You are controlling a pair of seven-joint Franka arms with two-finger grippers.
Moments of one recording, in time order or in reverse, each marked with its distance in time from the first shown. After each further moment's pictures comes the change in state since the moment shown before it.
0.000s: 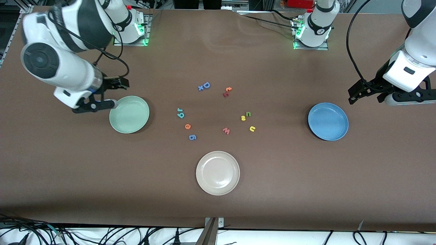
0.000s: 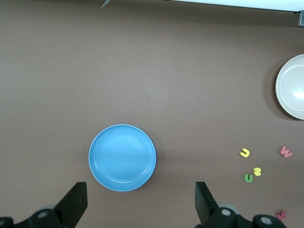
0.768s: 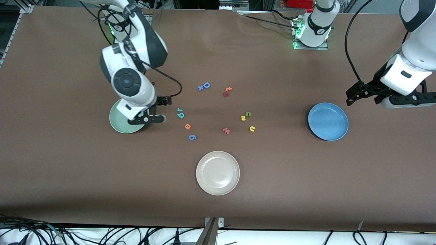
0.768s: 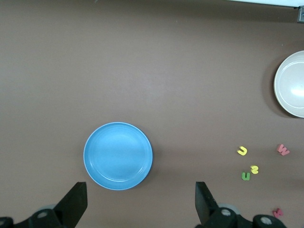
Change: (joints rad) left arm 0.000 0.025 -0.001 0.001 -0.026 0.004 0.000; right arm 0.191 0.179 0.001 -0.002 0.001 0.218 0.281
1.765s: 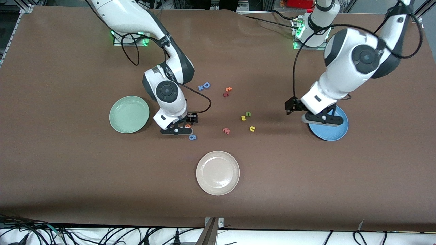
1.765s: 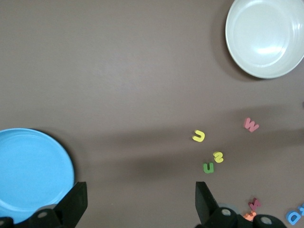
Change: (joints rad) left arm -0.209 0.169 -0.031 -0.177 -0.066 0.296 -0.015; right arm 0.087 0.228 -0.019 -0.032 0.000 0.499 0.151
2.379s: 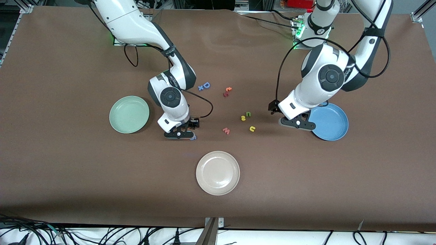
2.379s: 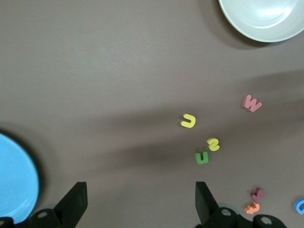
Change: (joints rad) left arm -0.067 0.103 -0.001 0.004 0.000 0.027 0.002; right arm 0.005 0.085 0.006 -0.003 0.000 0.082 0.030
